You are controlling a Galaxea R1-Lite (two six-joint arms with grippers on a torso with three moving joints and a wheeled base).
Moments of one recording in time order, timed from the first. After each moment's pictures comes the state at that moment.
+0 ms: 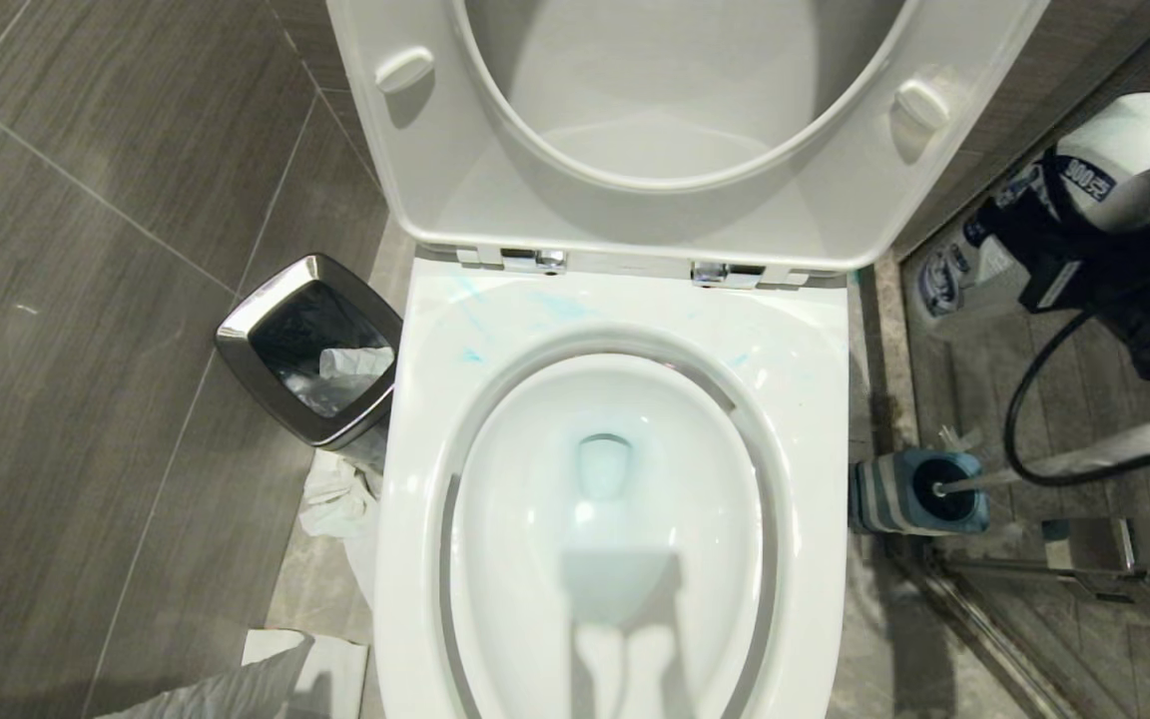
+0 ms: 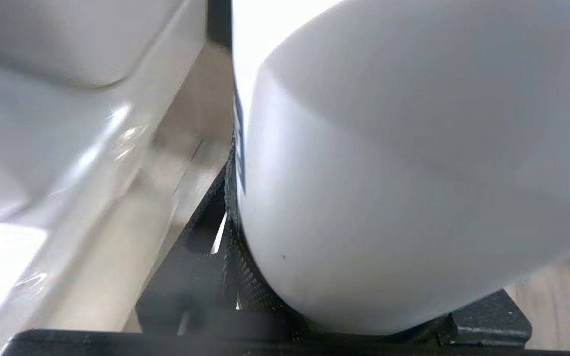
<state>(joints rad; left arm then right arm) 0.00 0.00 0.00 -0.01 0.01 -0.01 -0.04 1.61 -0.78 -1.17 0.07 -0.18</state>
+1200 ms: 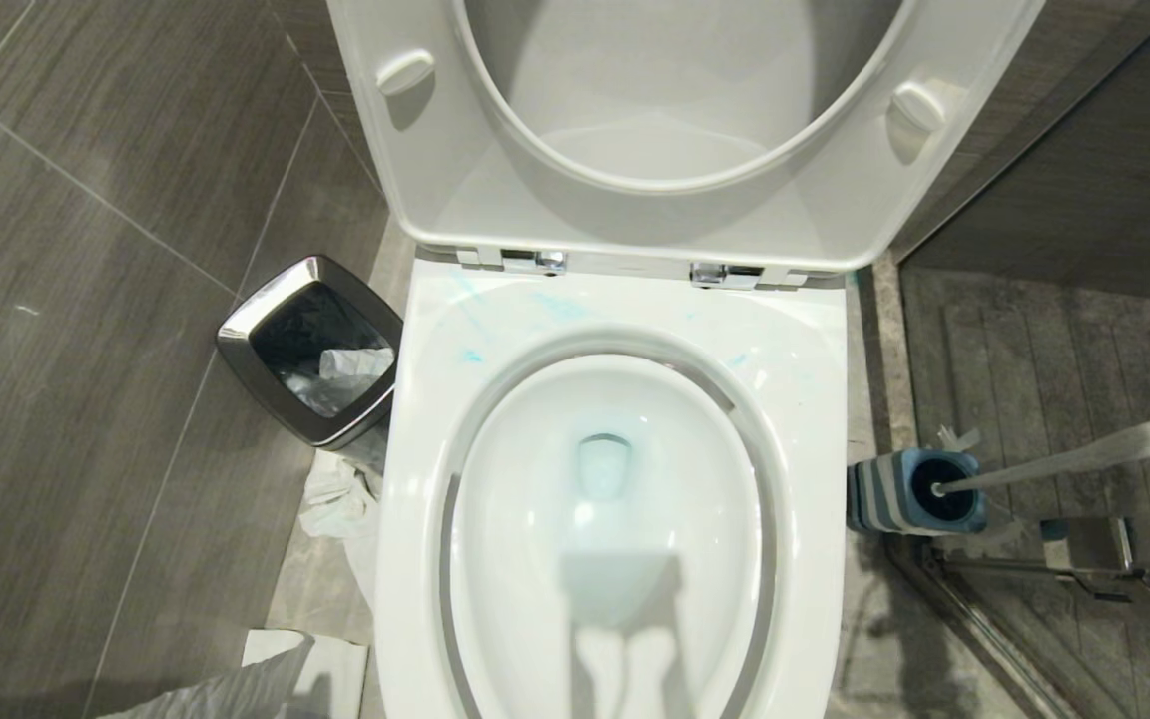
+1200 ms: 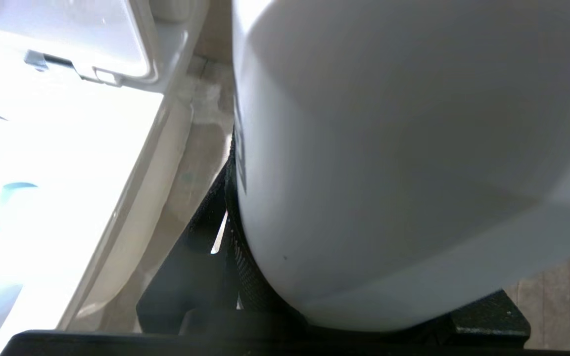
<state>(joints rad) 0.00 0.00 0.00 -0.01 0.01 -0.01 -0.04 0.70 -0.76 -0.09 -0.01 -0.16</state>
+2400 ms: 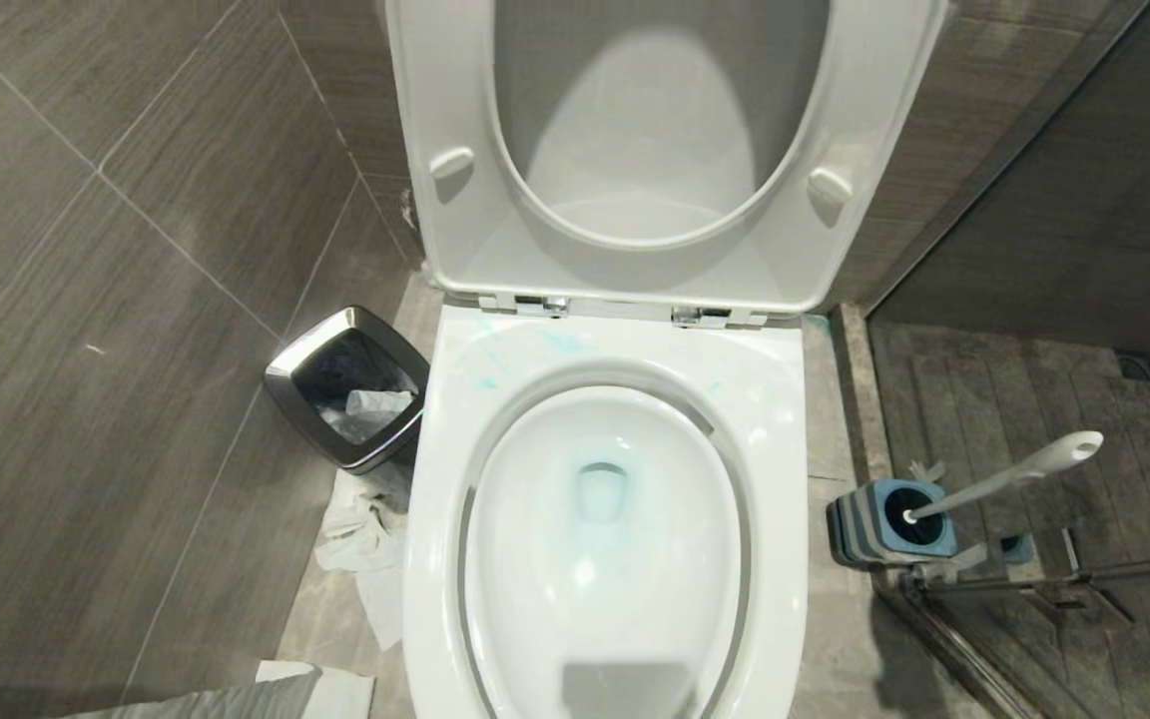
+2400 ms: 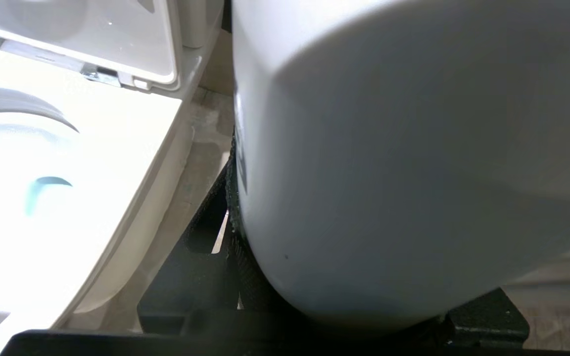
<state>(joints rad) 0.00 0.00 0.00 -0.01 0.01 -0.01 -0.04 0.53 -0.74 0.06 0.00 -0.19</state>
